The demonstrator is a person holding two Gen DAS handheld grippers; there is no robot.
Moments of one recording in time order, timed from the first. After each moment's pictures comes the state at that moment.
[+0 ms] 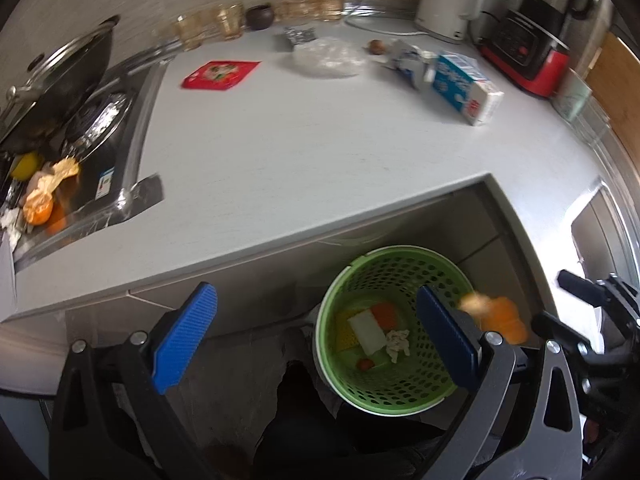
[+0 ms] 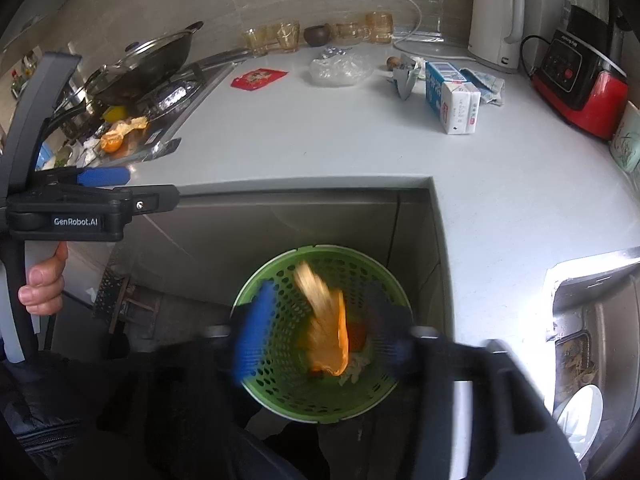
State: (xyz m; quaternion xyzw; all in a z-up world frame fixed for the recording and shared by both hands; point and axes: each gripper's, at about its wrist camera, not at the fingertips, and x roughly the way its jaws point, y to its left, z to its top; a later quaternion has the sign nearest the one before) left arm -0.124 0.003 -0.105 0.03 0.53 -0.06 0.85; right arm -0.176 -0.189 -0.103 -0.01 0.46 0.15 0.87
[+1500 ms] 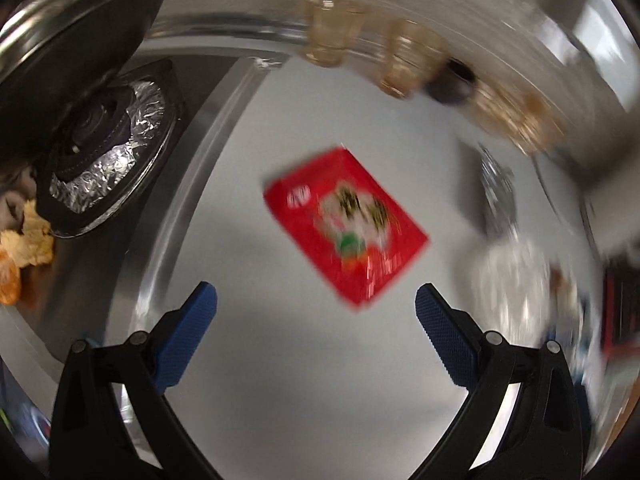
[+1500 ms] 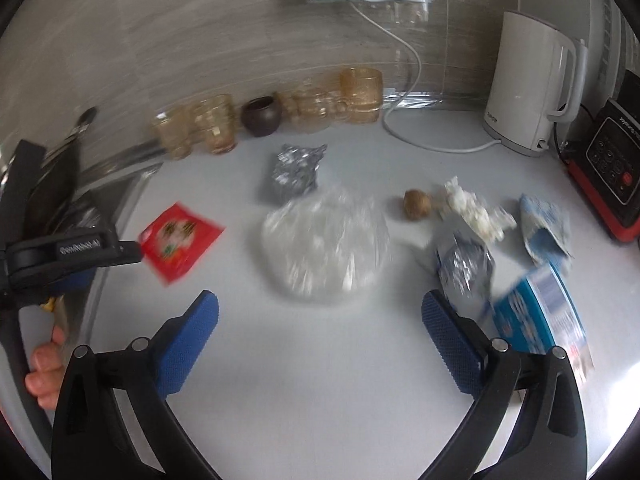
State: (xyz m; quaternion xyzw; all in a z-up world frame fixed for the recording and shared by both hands) left arm 0.195 0.134 -0.131 -0.18 0.54 0.14 0.81; right arm 0.155 -0.093 -0.091 0.04 0.42 0.04 0.91
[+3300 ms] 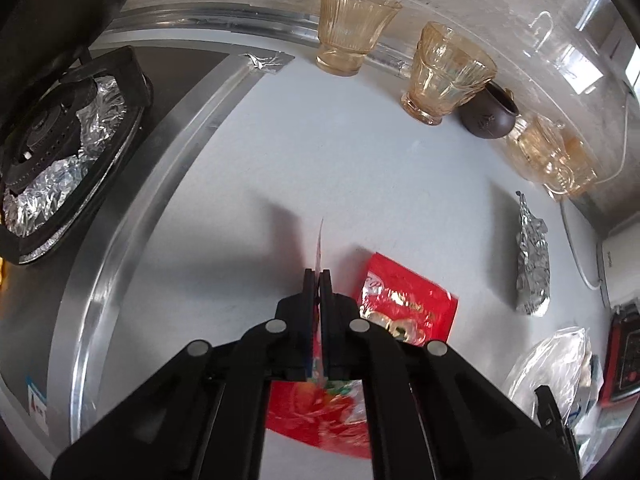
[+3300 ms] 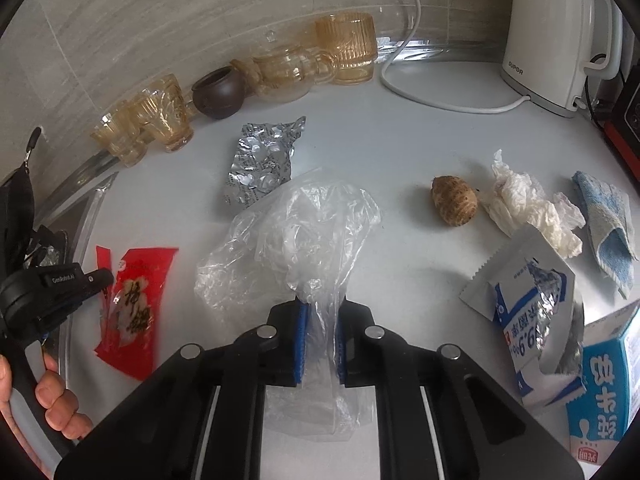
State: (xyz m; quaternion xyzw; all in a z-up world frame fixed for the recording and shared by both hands) left arm 0.250 0.152 -0.164 -0.20 0.51 0.14 0.82; right arm 0.220 -0.094 -0.139 0.08 0.47 0.03 0.88
